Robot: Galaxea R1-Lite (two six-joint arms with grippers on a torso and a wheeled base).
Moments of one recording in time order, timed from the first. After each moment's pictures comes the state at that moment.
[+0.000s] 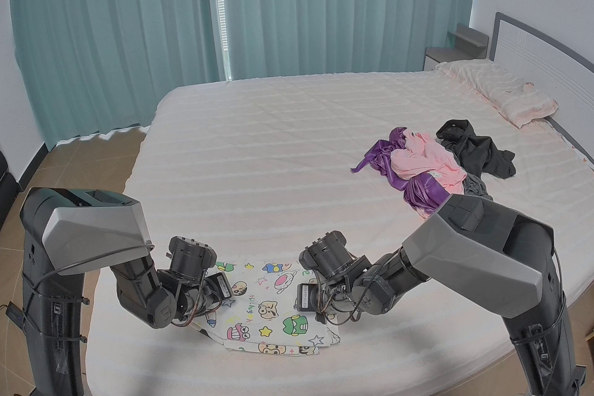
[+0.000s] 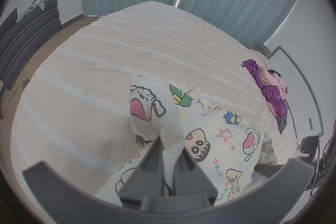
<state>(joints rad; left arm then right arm) -0.36 2.36 -0.69 -0.85 0.15 -0.68 0.75 2.51 -1.34 -0.22 -0.08 0.66</state>
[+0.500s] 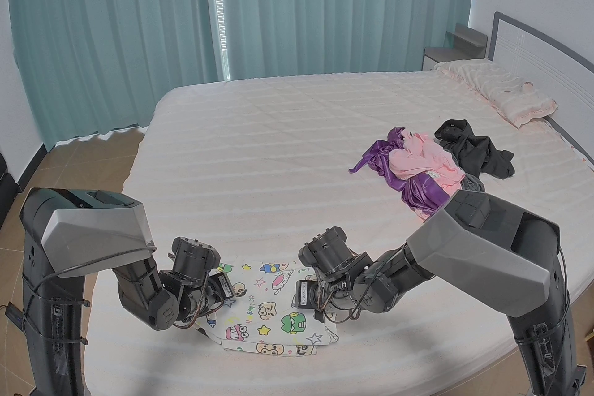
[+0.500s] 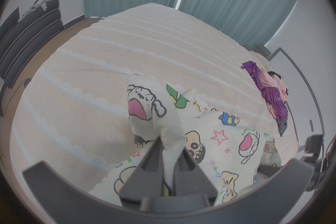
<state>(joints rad) -0.39 2.36 -0.69 -0.85 0.18 -0.70 0.75 2.49 -1.33 -0.22 -0.08 0.68</state>
